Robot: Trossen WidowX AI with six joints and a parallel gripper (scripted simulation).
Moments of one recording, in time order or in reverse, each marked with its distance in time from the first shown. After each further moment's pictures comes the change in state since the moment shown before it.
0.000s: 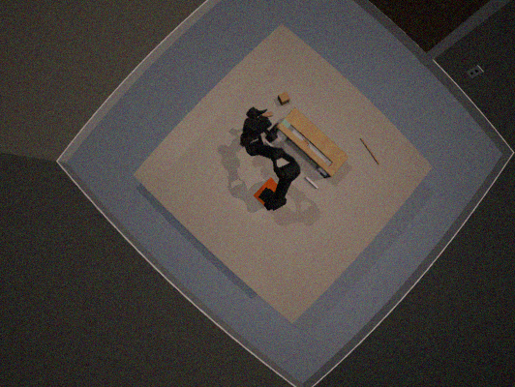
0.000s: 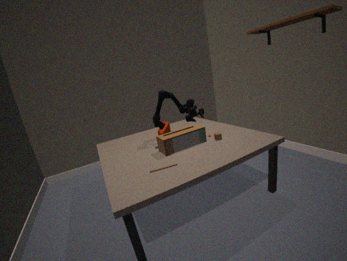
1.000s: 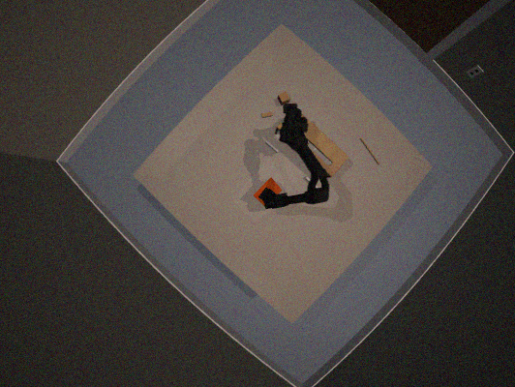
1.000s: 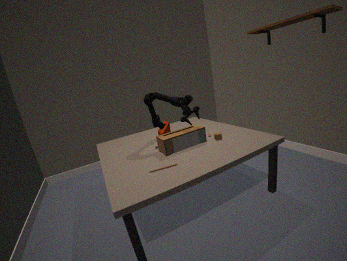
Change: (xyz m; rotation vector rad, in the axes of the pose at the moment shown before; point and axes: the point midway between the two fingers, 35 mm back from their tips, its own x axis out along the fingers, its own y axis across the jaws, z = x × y) arm 0.063 -0.080 0.065 0.648 0.552 -0.129
